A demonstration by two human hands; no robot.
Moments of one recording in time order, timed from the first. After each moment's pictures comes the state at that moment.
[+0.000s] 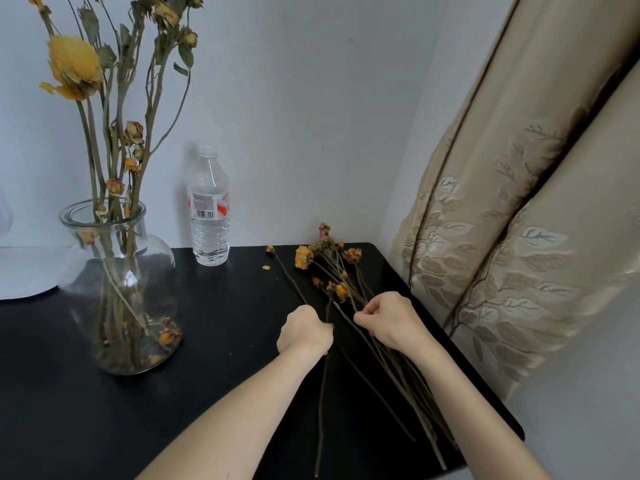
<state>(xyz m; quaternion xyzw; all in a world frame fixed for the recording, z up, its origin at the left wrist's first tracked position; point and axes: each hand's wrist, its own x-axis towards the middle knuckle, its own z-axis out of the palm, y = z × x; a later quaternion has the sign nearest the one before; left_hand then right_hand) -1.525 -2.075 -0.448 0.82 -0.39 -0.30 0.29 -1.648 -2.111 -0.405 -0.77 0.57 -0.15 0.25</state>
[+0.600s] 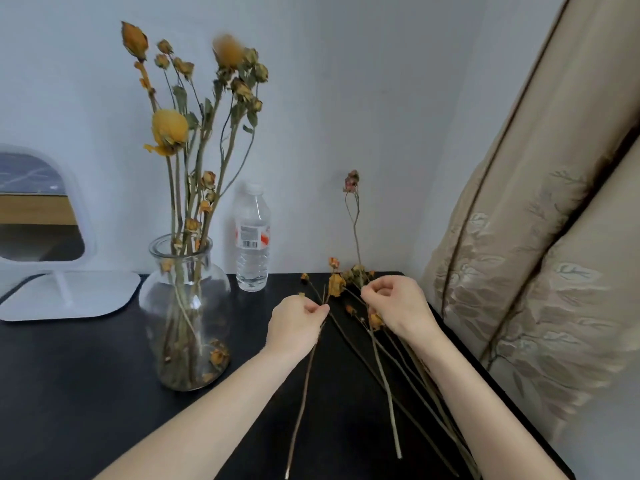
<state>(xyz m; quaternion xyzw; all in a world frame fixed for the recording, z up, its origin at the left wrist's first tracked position) -1.466 -2.025 -0.400 0.74 -0.43 -0.22 0.48 -1.601 -2.095 -0.361 -0.76 0.47 -0.33 0.31</state>
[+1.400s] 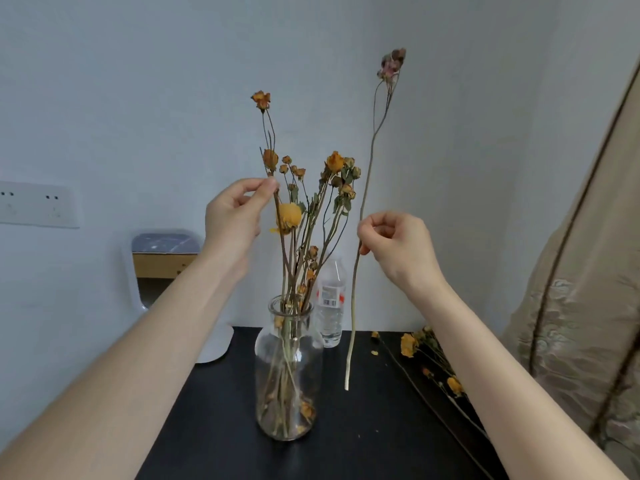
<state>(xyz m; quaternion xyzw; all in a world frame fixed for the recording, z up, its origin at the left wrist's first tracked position) -1.336 -1.913 -0.205 0.52 -0.36 -0.04 0.78 -1.490 -2.020 -0.221 -0.78 0.21 -0.50 0.31</state>
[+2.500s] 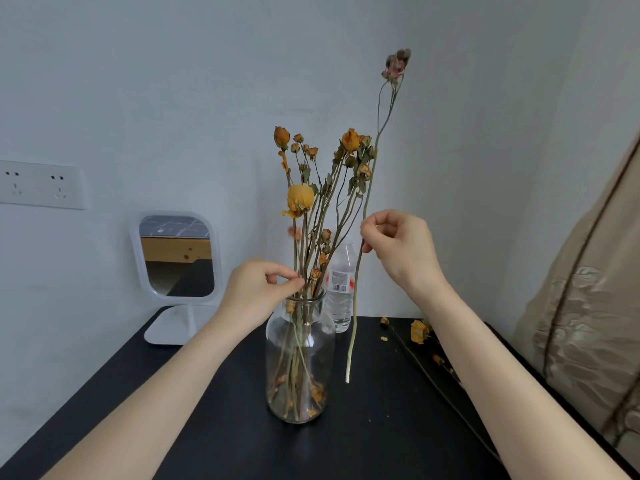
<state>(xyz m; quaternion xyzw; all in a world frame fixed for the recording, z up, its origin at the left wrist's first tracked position) -1.321 -1.913 -0.299 0.72 -0.46 0.00 0.53 -1.471 -2.023 -0.243 -0.78 0.23 -0.49 0.33</state>
